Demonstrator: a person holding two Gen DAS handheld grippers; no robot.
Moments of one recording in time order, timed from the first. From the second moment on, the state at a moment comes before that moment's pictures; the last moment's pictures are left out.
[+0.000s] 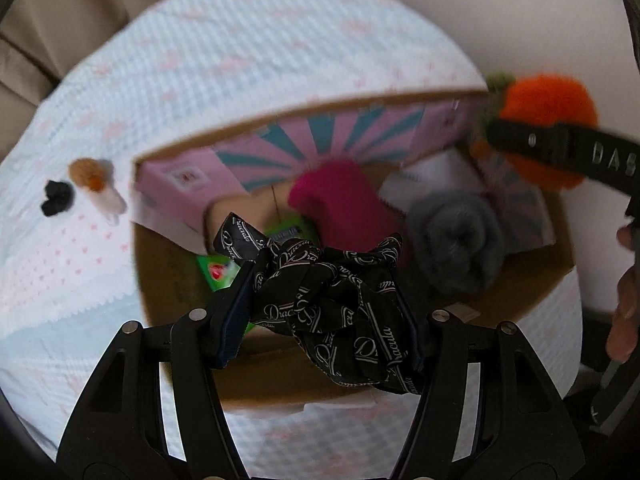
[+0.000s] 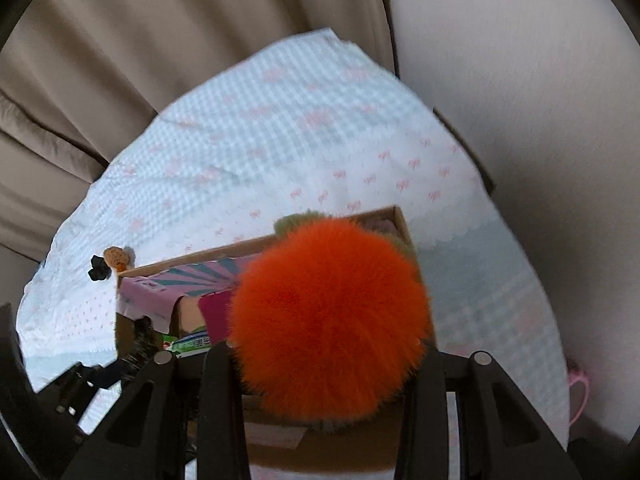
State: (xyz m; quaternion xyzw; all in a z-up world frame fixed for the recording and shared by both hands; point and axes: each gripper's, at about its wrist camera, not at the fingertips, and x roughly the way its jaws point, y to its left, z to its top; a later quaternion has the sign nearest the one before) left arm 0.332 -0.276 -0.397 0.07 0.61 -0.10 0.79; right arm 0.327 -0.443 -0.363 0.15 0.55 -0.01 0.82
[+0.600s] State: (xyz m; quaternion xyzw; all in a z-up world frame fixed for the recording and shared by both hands) left arm 0.334 -0.273 -0.385 0.08 0.62 -0.10 0.78; right arm 0.331 -0.436 -0.373 0.15 0.56 0.01 0.81
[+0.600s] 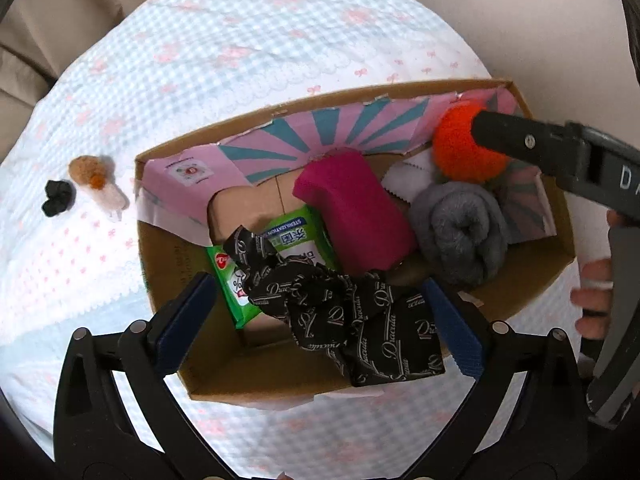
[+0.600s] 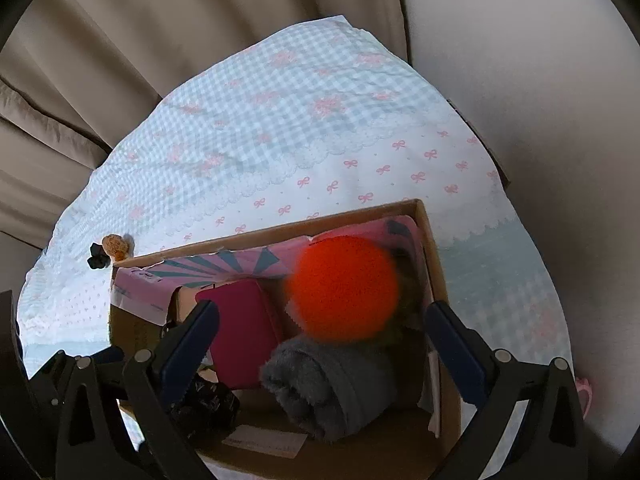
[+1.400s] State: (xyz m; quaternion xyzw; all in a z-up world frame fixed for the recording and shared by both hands) left arm 0.252 -0.237 -0.259 0.05 0.55 -0.10 0.83; right arm 0.256 -0.414 -0.248 0.12 0.49 0.01 0.86
